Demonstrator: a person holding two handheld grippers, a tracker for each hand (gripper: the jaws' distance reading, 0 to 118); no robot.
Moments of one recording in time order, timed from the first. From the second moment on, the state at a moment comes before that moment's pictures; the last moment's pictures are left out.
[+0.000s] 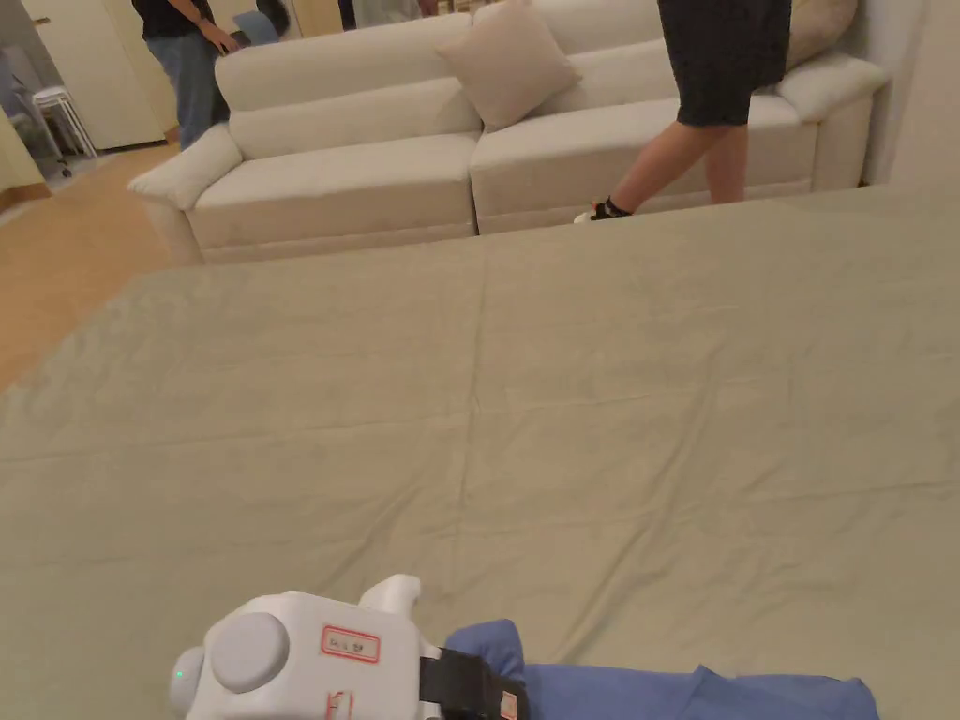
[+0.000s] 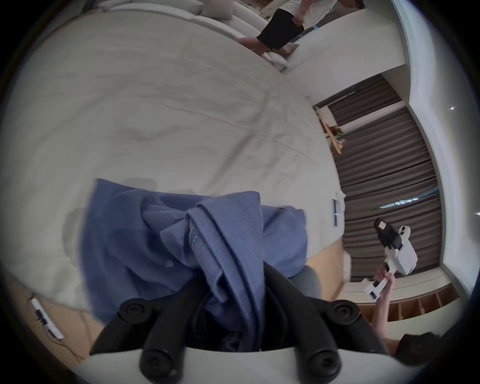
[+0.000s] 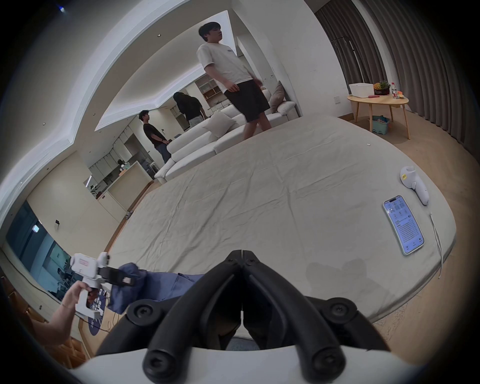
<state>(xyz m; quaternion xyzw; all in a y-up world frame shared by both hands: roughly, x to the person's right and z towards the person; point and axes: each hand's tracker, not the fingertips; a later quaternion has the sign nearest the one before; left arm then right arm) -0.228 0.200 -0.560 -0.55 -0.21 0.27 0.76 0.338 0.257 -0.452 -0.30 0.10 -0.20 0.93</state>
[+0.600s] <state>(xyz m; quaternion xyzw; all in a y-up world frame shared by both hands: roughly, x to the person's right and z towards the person) -0.256 0.212 -0.525 -0.49 -0.21 0.29 0.80 0.373 0.232 -0.423 -0.31 0.08 -0.23 0.92</state>
